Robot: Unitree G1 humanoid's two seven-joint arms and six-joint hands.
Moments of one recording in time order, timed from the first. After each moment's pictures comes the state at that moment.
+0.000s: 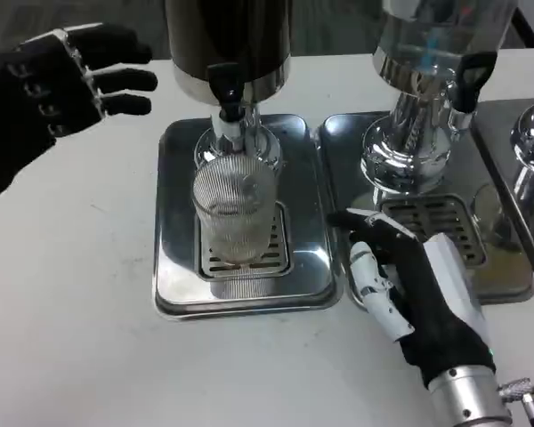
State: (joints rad) left arm -0.57 0.70 0.26 0.74 -0.65 -0.06 -1.27; right arm 0.19 -0.09 0.28 -0.16 -0.49 -0.02 -0.18
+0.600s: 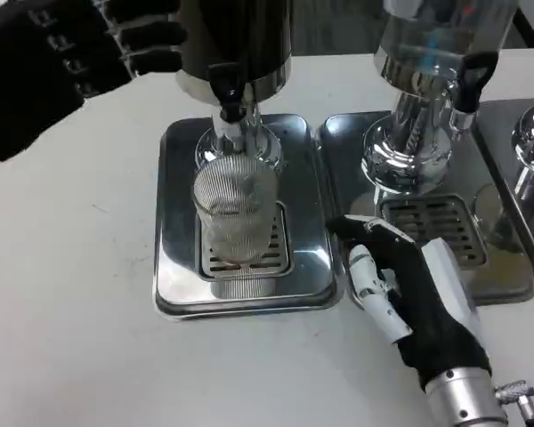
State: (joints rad) left arm -0.77 0.66 0.29 0.84 -0.58 0.10 -1.36; right arm 0.18 -0.08 0.28 -0.13 -0.48 -0.02 -0.18
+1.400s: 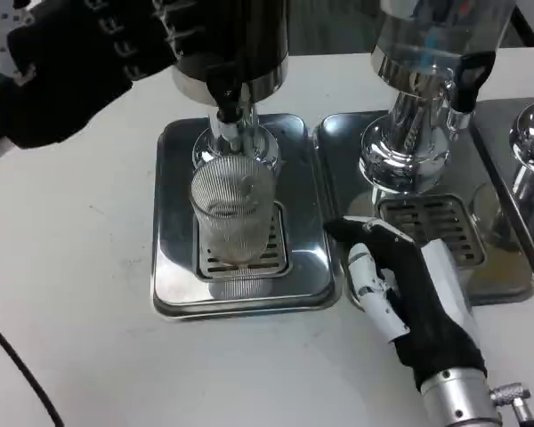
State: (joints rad) left arm -0.87 0.54 0.31 0.96 -0.50 0.04 -1.30; right arm 0.18 -0.05 0.28 -0.11 -0.47 -0.02 -0.19
